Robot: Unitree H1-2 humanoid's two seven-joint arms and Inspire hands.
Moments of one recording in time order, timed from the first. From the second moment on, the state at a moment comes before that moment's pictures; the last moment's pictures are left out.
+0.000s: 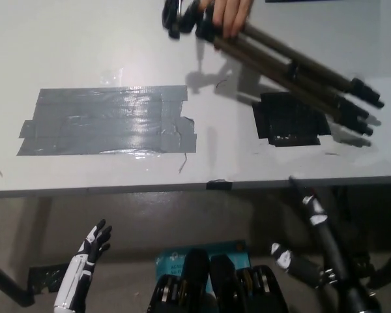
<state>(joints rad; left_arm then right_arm) 0.03 0.17 -0.04 0.21 0.05 -0.34 -0.06 0.01 -0.12 0.22 -0.27 -0.36 -0.05 -0.04</state>
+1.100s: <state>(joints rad) 0.01 0.19 -0.05 0.21 0.08 -0.37 -0.07 -0.85 -0.22 0.24 0.42 -0.81 0.25 0.02</state>
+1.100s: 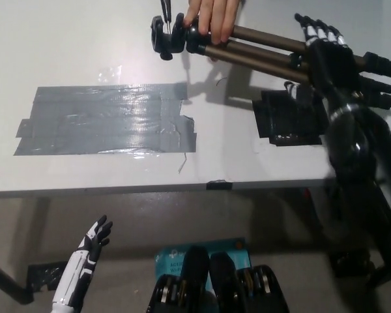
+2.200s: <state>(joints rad) -0.02 0.20 -0.05 0.21 0.09 -0.36 -0.08 -0.96 -0.20 0.35 0.89 -0.81 0.08 -0.24</state>
